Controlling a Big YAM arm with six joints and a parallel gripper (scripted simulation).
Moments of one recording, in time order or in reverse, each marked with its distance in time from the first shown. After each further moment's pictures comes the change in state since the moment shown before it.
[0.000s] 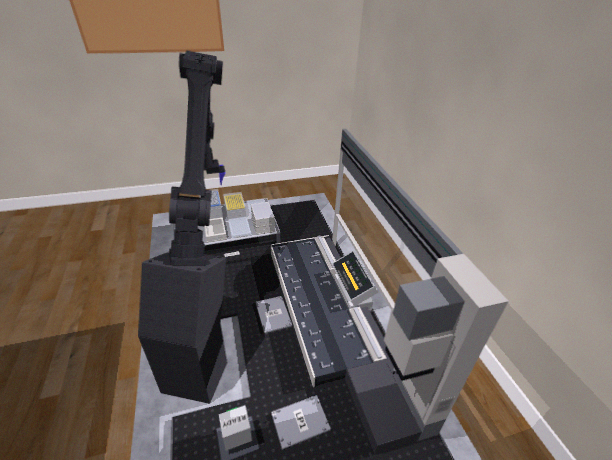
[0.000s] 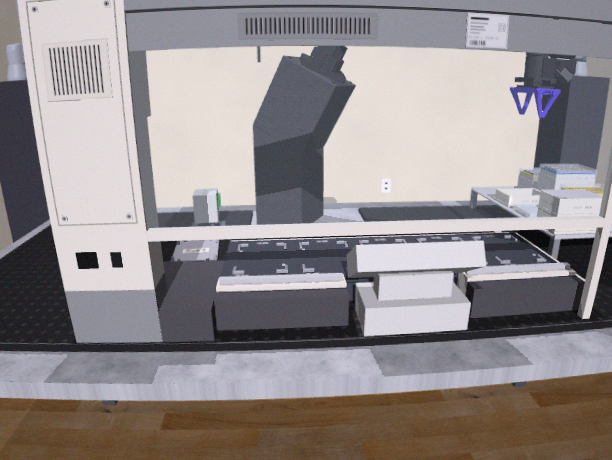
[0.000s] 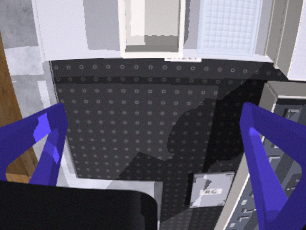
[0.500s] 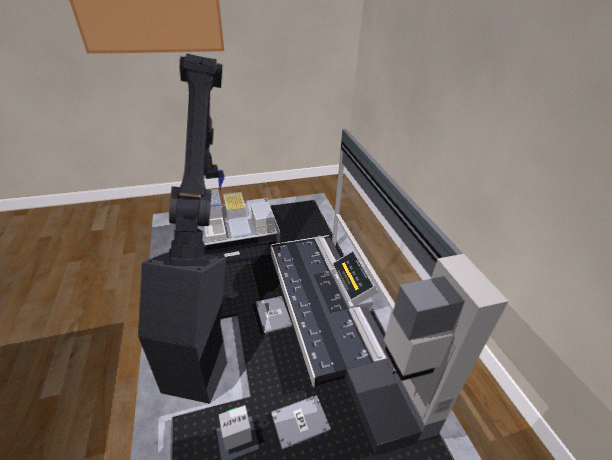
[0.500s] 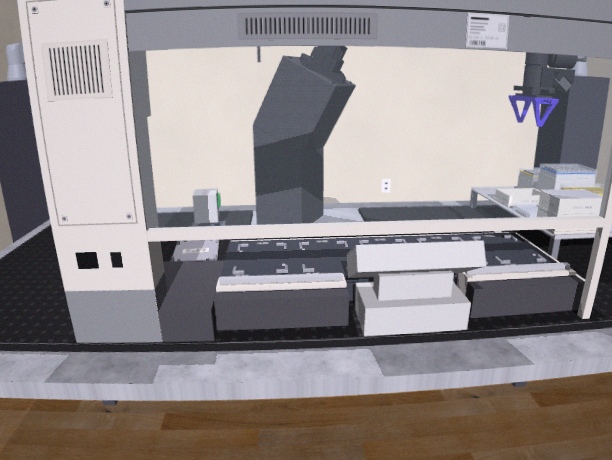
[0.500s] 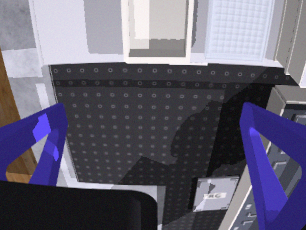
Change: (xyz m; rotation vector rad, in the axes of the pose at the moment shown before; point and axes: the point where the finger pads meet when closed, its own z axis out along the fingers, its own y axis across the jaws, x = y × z) arm -0.001 0.006 0.023 -0.004 0.014 0.000
